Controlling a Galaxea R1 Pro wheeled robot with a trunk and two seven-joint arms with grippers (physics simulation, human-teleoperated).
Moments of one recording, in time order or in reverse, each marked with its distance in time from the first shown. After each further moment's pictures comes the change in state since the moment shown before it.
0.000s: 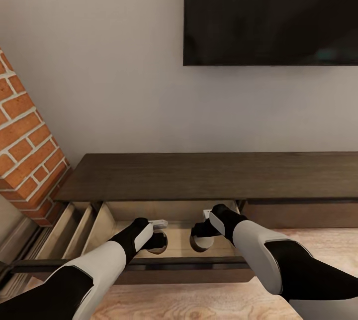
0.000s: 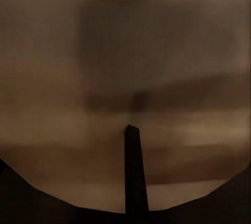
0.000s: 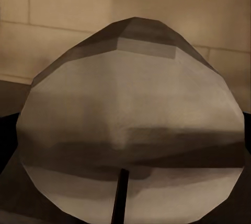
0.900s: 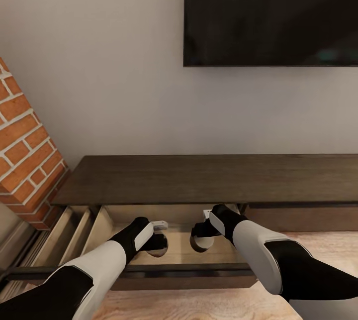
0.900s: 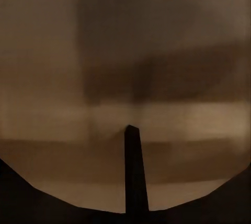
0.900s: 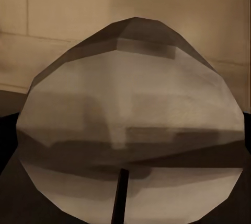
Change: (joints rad) left arm 0.000 0.000 0.001 -0.010 0.001 0.053 0.001; right arm 0.000 0.000 0.000 0.000 0.000 0.002 -0.005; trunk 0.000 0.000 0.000
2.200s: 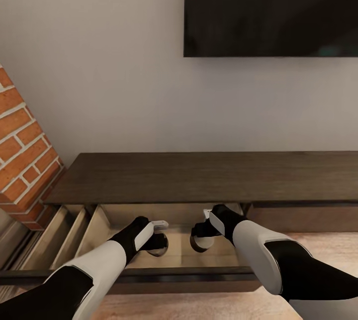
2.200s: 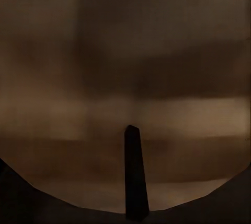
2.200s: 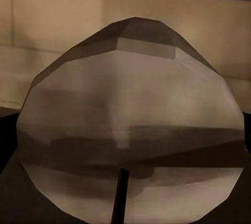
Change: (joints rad) left arm 0.000 0.000 -0.001 -0.003 0.003 -0.003 0.002; right arm 0.000 0.000 0.000 0.000 0.000 0.000 0.000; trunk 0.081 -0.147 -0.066
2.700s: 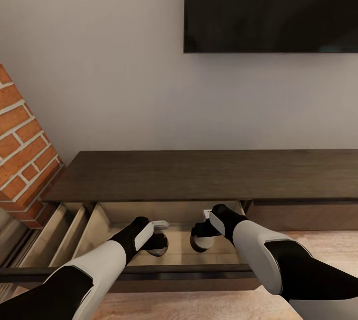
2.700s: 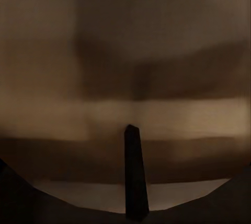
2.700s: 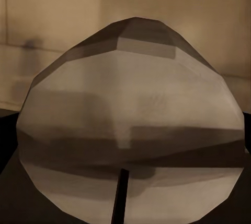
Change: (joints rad) left arm 0.000 0.000 0.000 0.000 -0.003 0.000 -0.002; right arm 0.000 0.000 0.000 0.000 0.000 0.000 0.000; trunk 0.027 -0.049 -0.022
